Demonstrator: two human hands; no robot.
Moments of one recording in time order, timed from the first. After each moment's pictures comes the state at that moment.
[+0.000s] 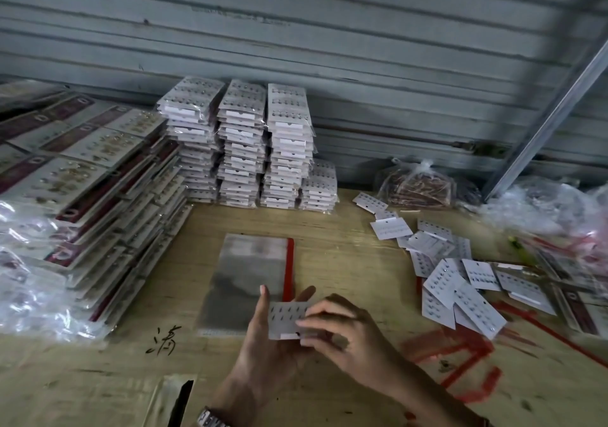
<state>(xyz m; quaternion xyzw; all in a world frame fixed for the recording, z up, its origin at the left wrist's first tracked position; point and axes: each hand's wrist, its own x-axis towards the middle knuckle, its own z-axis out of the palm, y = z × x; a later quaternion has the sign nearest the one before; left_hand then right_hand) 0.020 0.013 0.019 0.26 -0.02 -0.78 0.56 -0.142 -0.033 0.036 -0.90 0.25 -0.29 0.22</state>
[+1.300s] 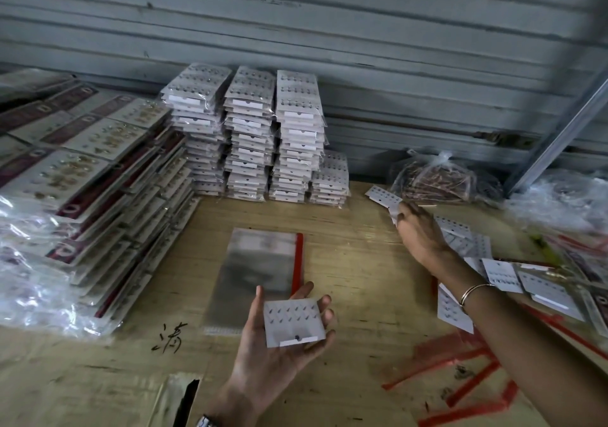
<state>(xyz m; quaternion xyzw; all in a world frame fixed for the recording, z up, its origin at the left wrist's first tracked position) 0.026 0.018 0.009 0.15 0.01 -0.80 0.57 -0.203 -0.234 0.045 -0.83 0.52 0.00 -0.17</state>
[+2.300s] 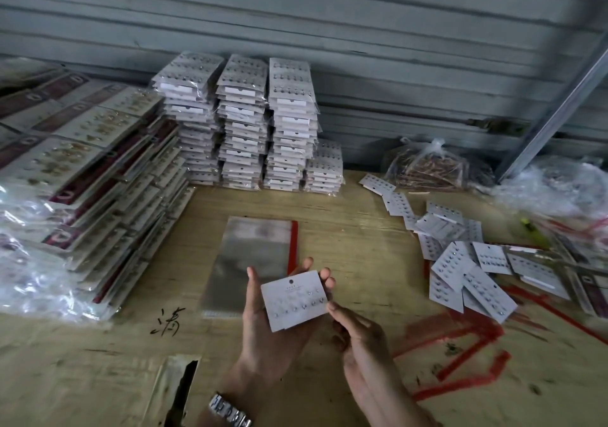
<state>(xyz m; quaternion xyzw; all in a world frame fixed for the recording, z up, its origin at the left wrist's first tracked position) 0.015 0.012 0.001 0.15 -0.07 -0.76 0.63 -0.115 0.008 0.034 -0.27 0.50 -0.46 0.68</state>
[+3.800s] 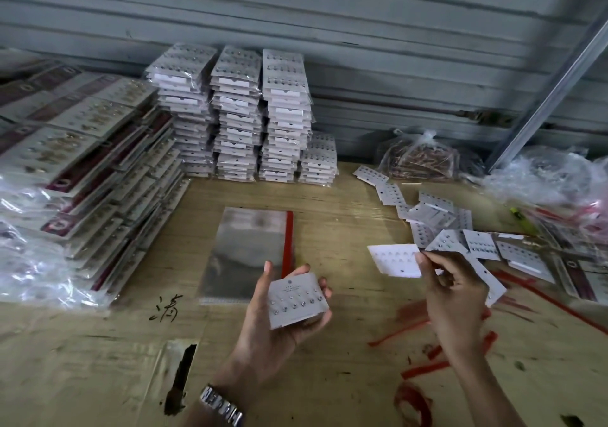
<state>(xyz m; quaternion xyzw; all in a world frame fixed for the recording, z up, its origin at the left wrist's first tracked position) 0.013 0.028 0.008 0.22 -0.09 -0.78 0.58 -0.233 -0.047 0.041 -0.64 0.54 -0.54 0.09</state>
